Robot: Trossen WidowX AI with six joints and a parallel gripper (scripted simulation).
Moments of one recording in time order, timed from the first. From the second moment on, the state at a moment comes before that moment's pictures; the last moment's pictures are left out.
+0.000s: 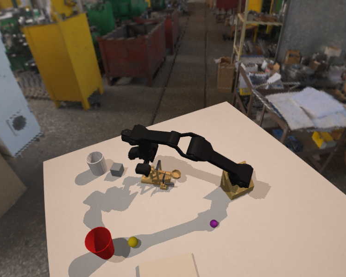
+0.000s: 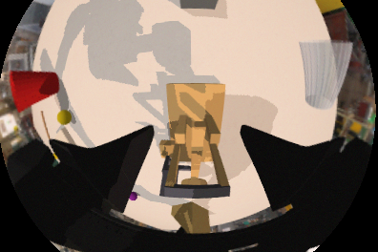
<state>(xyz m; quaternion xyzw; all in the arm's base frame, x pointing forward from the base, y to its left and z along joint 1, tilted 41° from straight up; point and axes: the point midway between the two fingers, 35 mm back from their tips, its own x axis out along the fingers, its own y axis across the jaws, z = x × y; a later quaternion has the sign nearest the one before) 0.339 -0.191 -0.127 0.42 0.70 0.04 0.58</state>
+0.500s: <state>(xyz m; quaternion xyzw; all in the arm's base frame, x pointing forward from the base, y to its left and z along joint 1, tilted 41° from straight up) 0.339 -0.175 -0.146 0.42 0.70 0.04 0.58</state>
